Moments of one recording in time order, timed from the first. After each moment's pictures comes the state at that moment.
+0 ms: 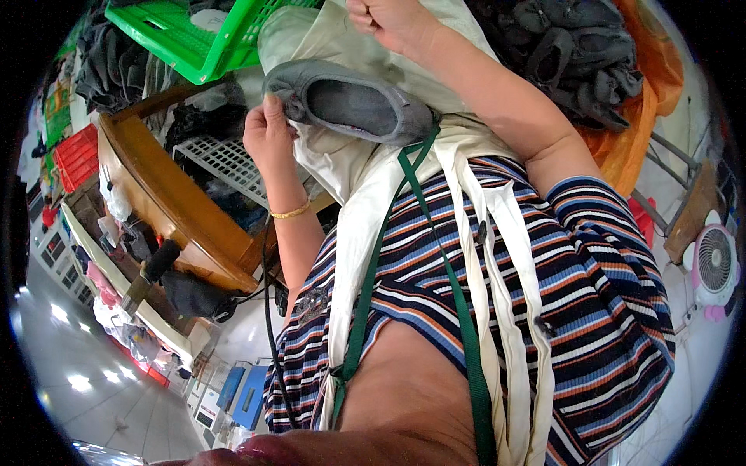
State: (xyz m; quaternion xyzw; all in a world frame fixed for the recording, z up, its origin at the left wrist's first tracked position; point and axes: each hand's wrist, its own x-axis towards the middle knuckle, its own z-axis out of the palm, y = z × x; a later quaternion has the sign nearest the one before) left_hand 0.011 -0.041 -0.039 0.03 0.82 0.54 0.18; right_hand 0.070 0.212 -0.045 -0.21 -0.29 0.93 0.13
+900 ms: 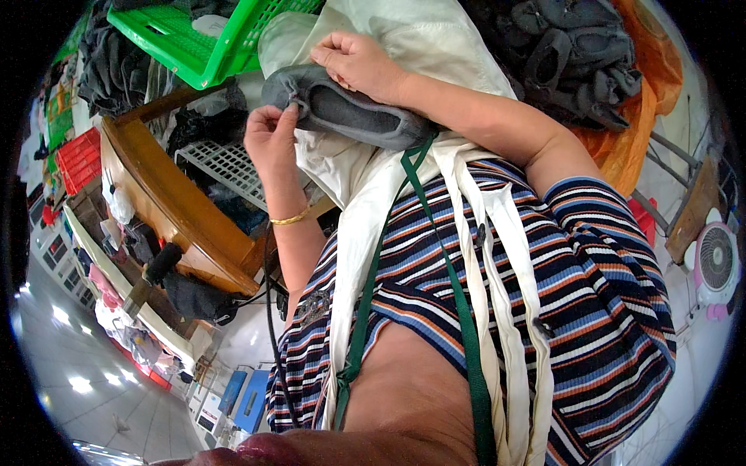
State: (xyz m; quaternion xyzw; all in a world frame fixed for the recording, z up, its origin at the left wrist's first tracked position) left_hand 0.008 -0.037 -0.037 0.09 0.80 0.56 0.19; right_hand 0.081 0.146 -0.066 -0.19 -0.50 0.84 0.07
